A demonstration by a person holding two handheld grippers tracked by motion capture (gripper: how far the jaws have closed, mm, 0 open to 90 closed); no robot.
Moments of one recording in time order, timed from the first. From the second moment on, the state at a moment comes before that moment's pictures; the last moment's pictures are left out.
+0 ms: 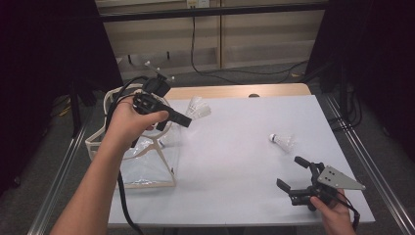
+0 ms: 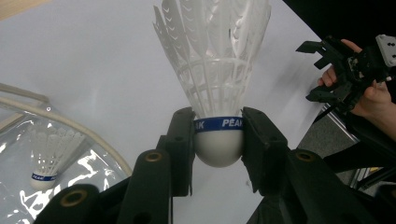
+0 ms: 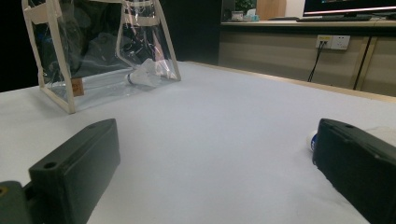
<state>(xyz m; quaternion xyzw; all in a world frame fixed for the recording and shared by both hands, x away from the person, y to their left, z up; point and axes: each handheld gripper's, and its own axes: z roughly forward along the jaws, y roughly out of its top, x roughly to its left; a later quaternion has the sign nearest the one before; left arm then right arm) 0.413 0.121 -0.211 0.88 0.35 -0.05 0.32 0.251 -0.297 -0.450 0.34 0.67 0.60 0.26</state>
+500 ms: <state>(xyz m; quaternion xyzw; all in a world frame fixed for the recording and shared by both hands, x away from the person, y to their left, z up) 0.414 0.127 -0.204 0.87 0.36 -0.04 0.33 0.251 -0.297 -0.450 0.34 0.67 0.60 0.26</state>
